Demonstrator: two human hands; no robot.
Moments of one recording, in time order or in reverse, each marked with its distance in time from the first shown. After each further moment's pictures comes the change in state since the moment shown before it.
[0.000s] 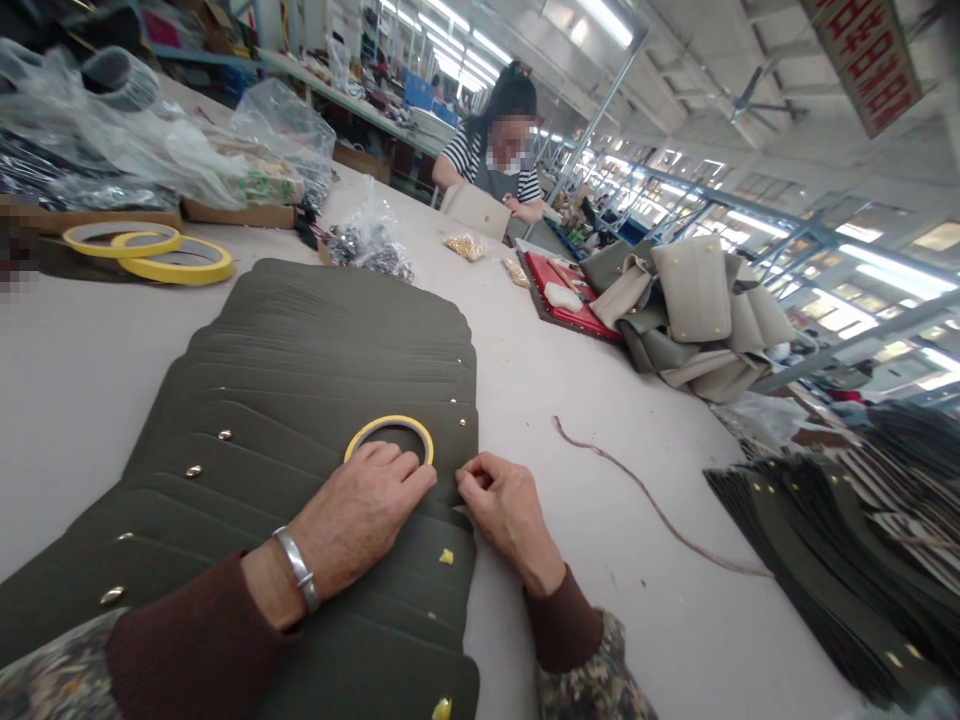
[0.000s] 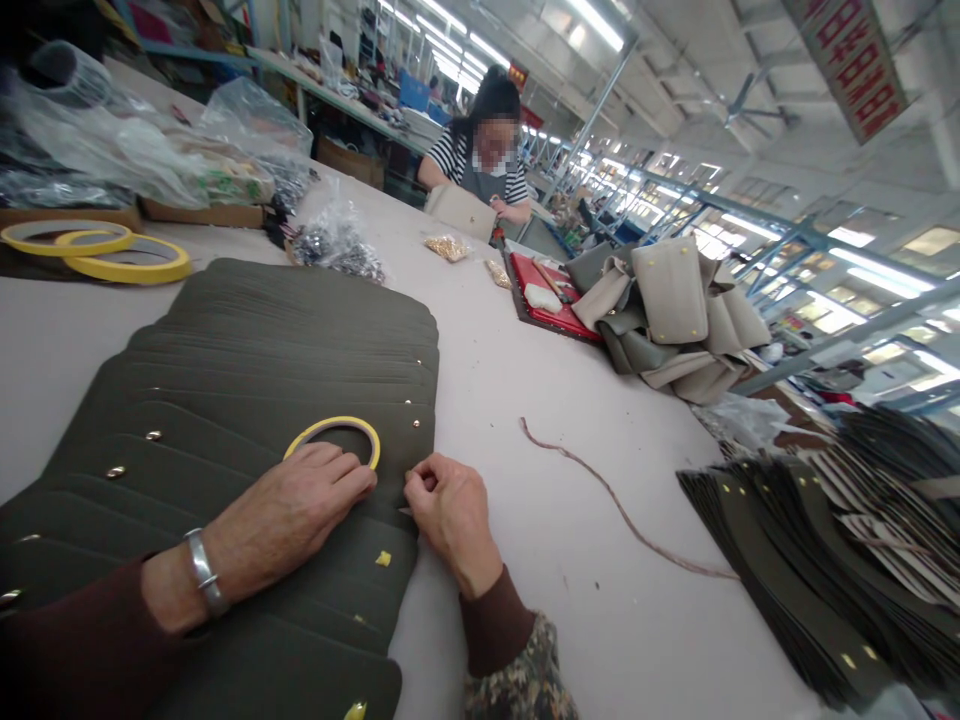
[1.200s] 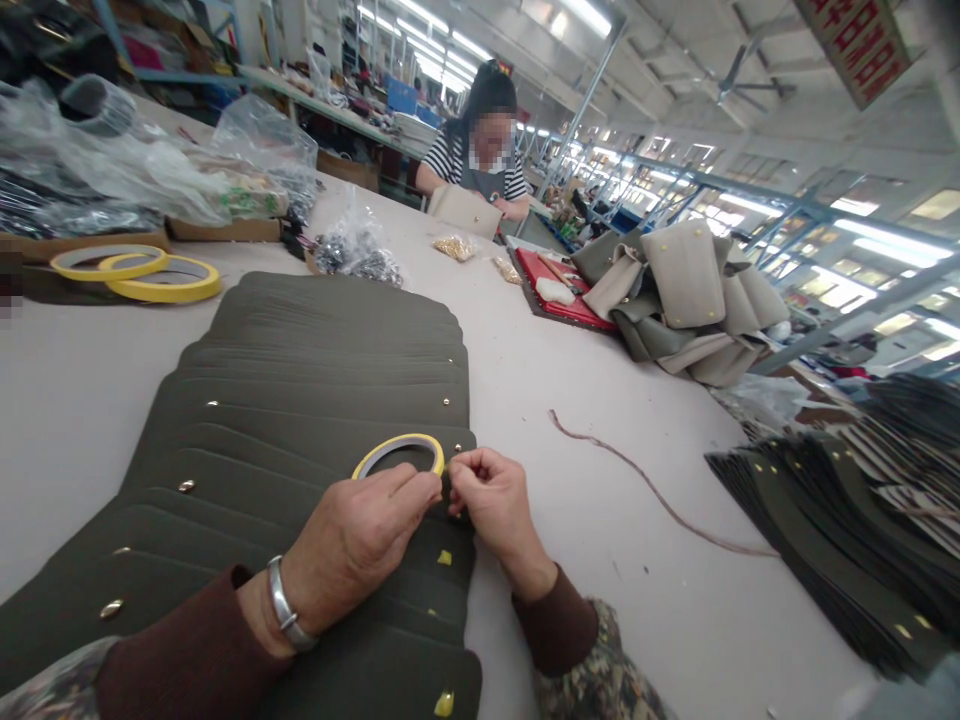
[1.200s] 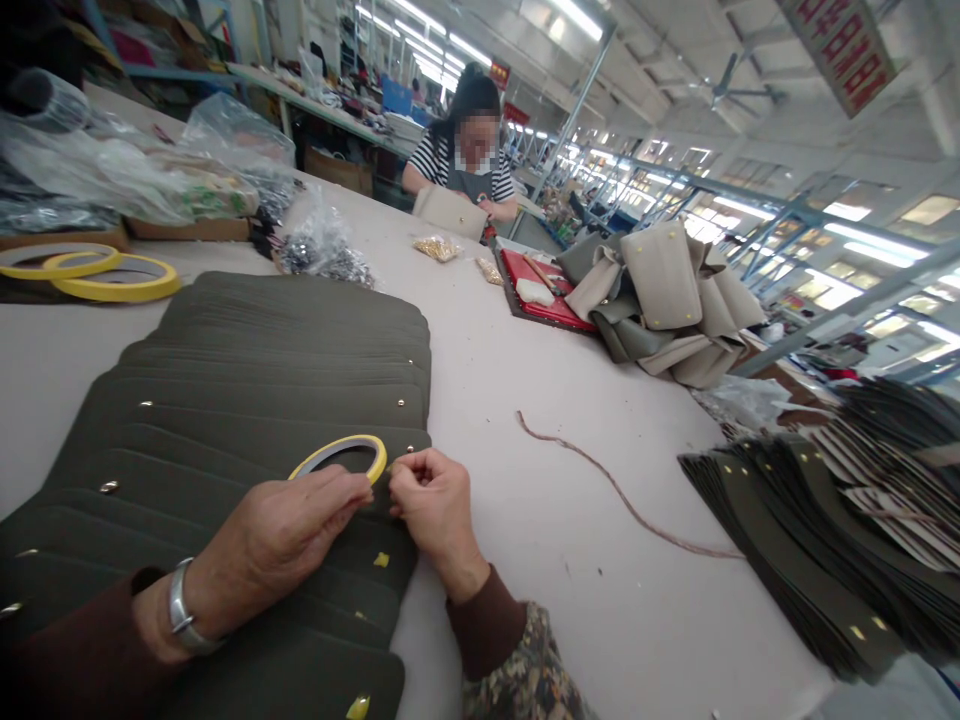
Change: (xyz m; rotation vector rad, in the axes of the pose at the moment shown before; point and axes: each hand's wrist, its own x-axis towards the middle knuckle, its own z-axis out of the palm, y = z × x) left_hand -0.006 0.010 -0.001 -0.146 0.306 0.038; right_hand -0.005 -0.015 0.008 0.787 0.026 0.222
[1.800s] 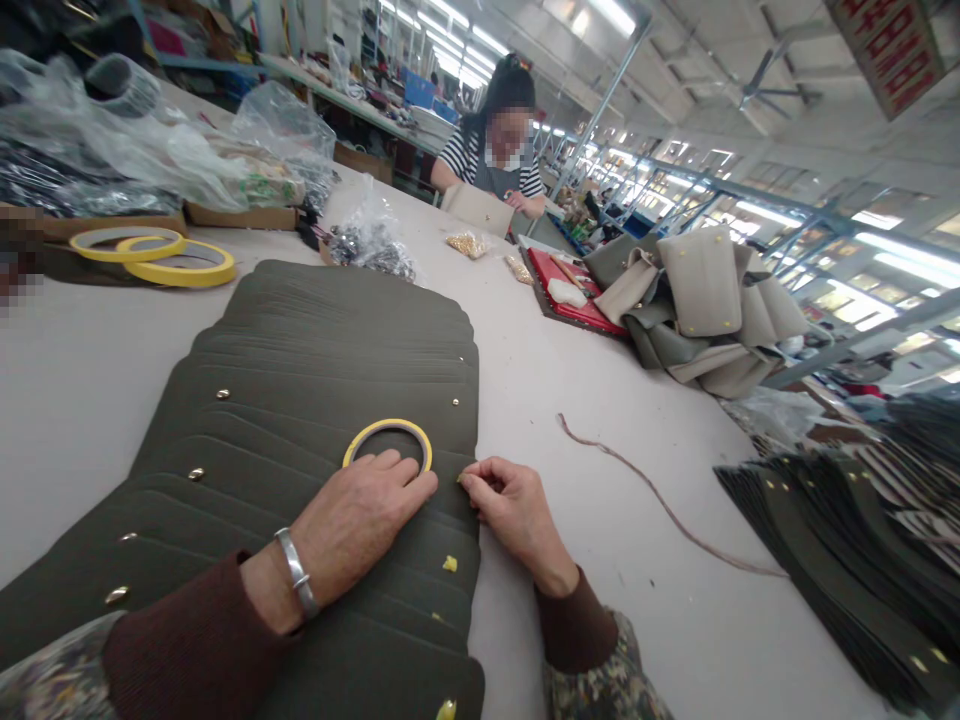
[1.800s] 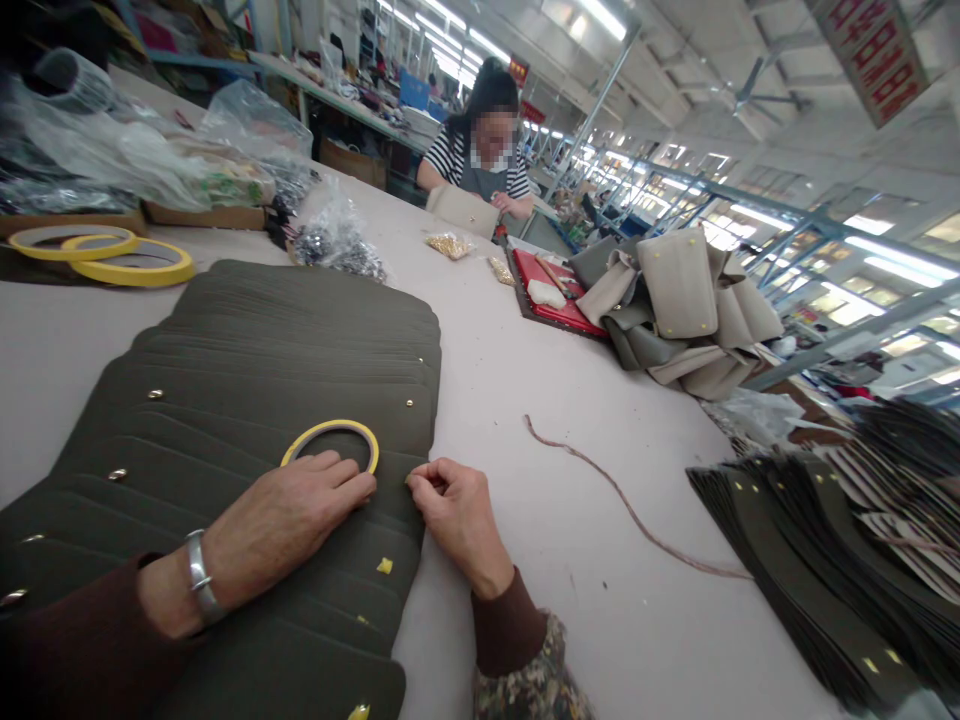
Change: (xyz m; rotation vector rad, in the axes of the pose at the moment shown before) left_hand 0.010 -0.004 -0.009 0.175 -0.471 -0.083; right_hand 0.006 0.014 -0.023 -0.356 -0.129 -0.089
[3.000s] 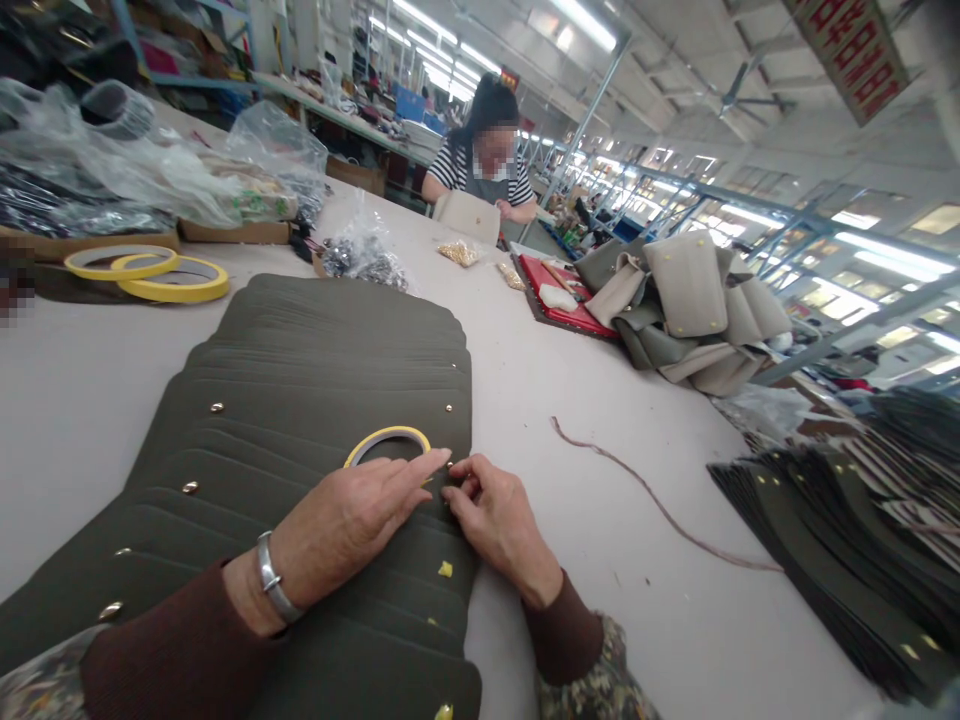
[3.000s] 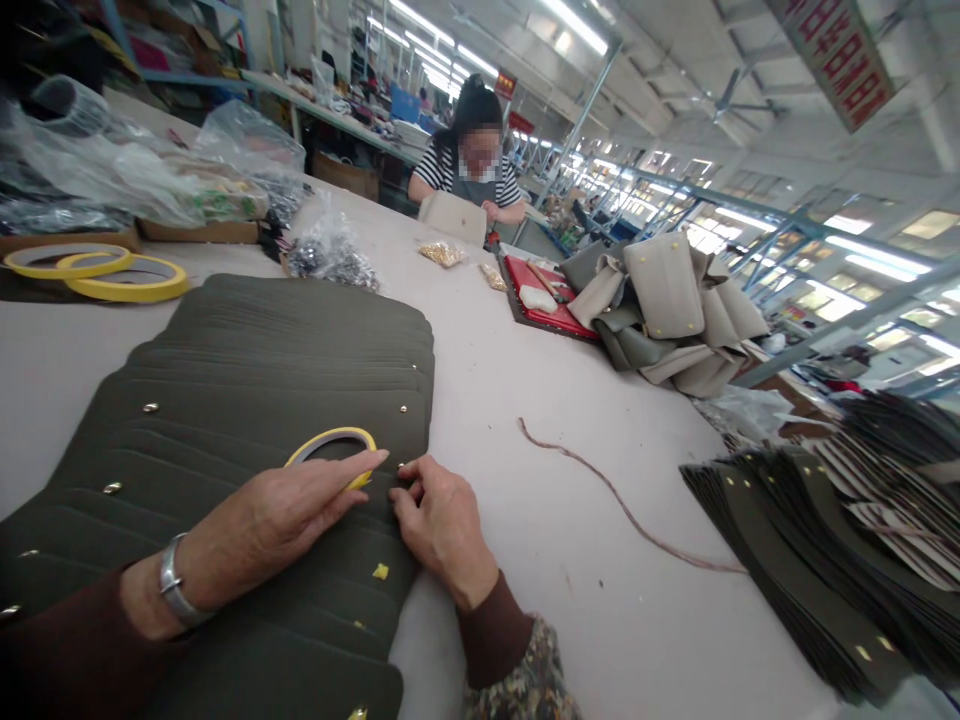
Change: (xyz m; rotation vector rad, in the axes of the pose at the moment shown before) left_hand -0.005 -0.016 0.015 -0.174 0.484 0.138; right_hand -0.006 -0.007 0.006 -0.237 0.036 -0.211
